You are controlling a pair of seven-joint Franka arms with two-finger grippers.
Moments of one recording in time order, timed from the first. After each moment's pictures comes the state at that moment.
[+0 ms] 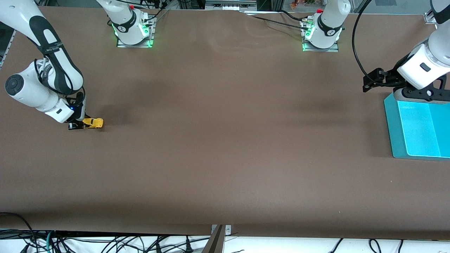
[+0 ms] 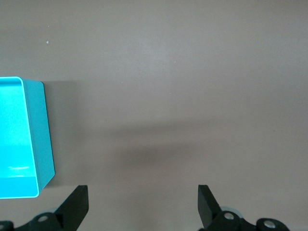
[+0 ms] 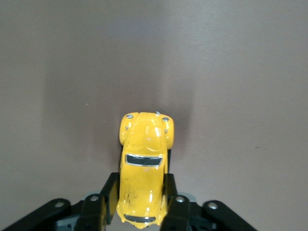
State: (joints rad) left arm -0.01 0.03 -0.07 -1.60 -0.01 1.56 -0.02; right arm -0.42 0.38 0.15 -2.24 0.02 2.59 -1.98
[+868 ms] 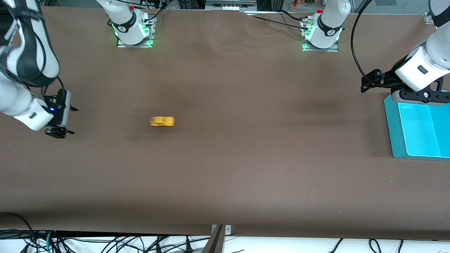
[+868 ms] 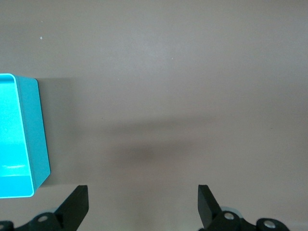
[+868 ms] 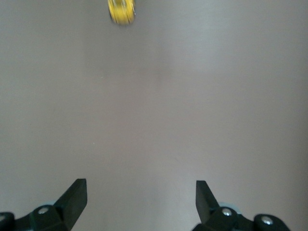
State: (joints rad) left arm -0.01 0.05 -0.07 -1.61 -0.03 1.56 -0.02; right arm -0.41 0.18 0.33 -1.87 -0.03 2.03 -1.63
